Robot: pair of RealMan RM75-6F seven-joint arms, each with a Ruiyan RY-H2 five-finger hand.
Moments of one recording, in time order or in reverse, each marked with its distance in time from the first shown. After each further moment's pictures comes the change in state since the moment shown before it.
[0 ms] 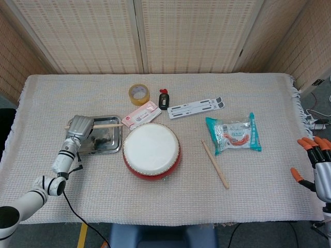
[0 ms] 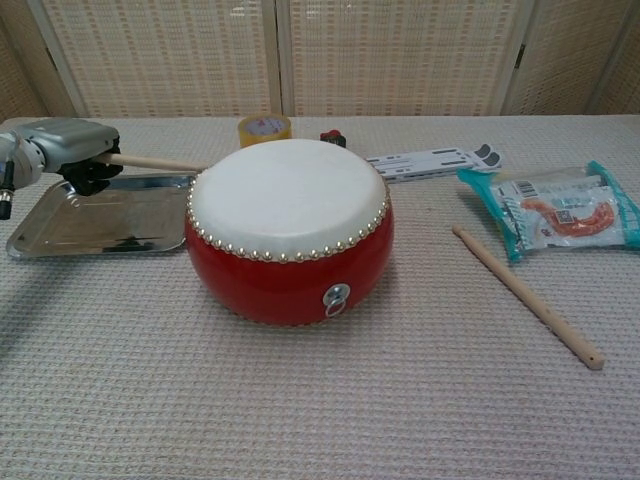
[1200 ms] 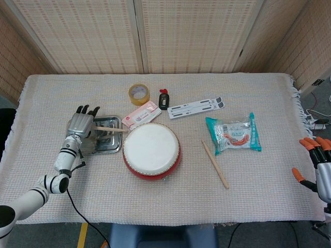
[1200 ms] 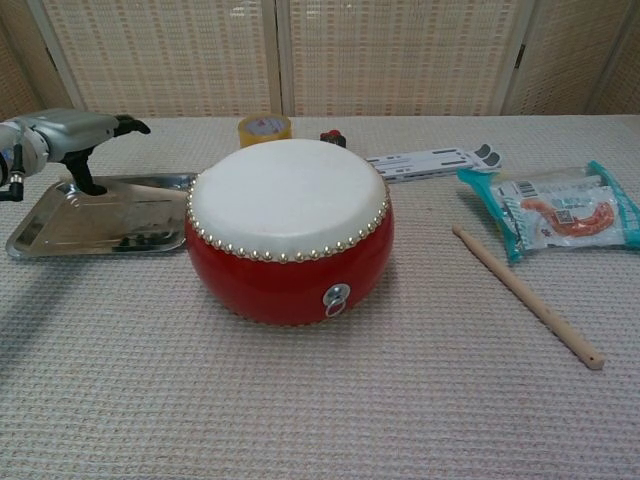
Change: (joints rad) left arm -0.004 0.036 -0.083 -0.112 -0.129 -0.024 0.172; right arm -0.007 0.002 0.002 0.005 0.003 0.009 0.009
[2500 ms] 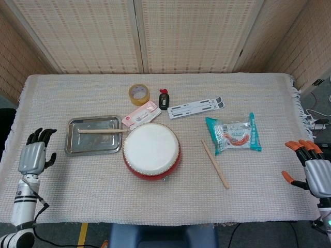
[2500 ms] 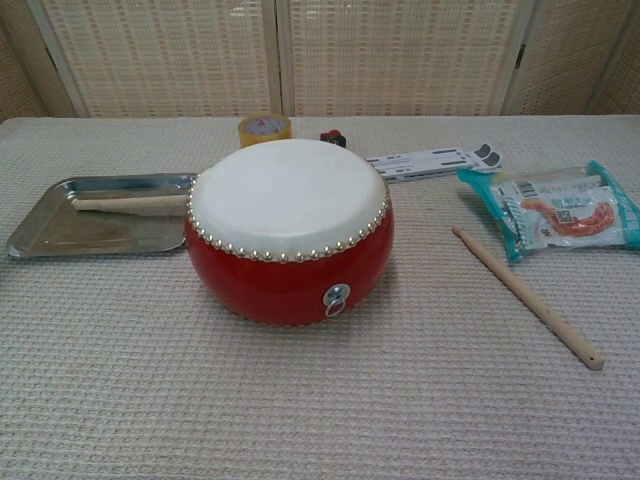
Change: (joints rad) left arm 0.480 0.377 0.084 -0.820 0.042 0.632 -0.046; right arm 0.064 0.015 -0.047 0.056 -0.016 -0.172 0.193
